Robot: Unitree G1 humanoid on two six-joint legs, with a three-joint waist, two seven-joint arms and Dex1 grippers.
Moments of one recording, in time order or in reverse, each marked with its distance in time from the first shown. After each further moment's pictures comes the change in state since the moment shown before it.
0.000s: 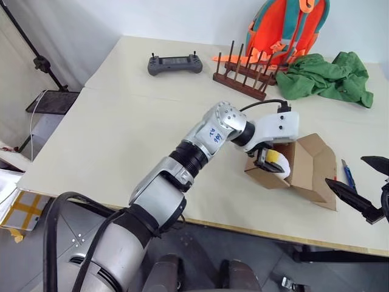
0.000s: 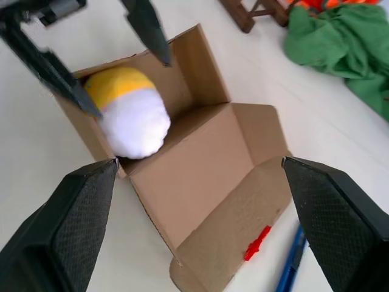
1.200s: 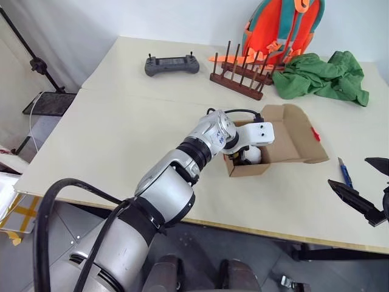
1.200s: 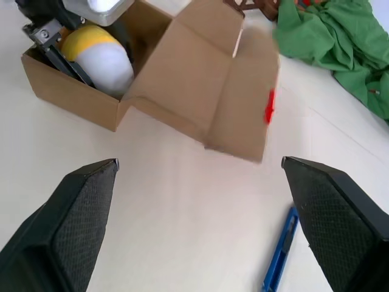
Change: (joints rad) left arm -0.114 -0.011 -0.074 0.326 0.164 0.136 0.199; right arm 0.025 0.010 -0.052 -0.034 0.011 0.017 -0.008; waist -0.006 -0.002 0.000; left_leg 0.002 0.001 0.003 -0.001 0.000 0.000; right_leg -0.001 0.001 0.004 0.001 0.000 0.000
